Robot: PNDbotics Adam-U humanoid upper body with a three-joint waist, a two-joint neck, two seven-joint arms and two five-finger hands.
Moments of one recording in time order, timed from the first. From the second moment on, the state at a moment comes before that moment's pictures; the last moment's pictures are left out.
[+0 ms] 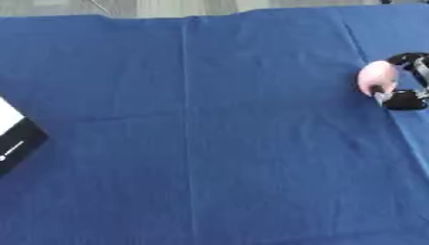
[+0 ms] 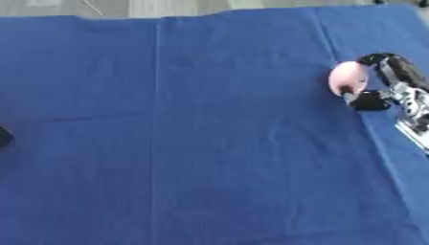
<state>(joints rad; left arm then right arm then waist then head) -0.61 0.84 -0.10 -1.82 0.06 0.38 0.25 -0.03 -1.07 -0.15 -1.66 0.14 0.42 -0.13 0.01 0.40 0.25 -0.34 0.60</state>
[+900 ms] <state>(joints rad) -0.60 0.84 -0.10 -1.82 0.06 0.38 0.26 -0.01 -1.07 -0.13 -1.73 0.18 0.42 -0.15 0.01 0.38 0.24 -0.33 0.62</state>
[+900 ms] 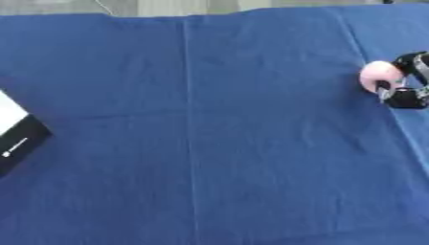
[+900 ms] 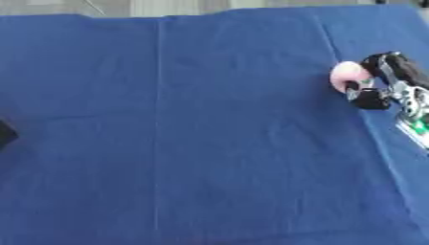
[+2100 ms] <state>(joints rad) -0.56 0.85 -0.09 -1.81 0.07 0.38 0.27 0.05 -1.06 -0.15 -1.98 0.04 0.34 -0.27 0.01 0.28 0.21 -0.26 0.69</state>
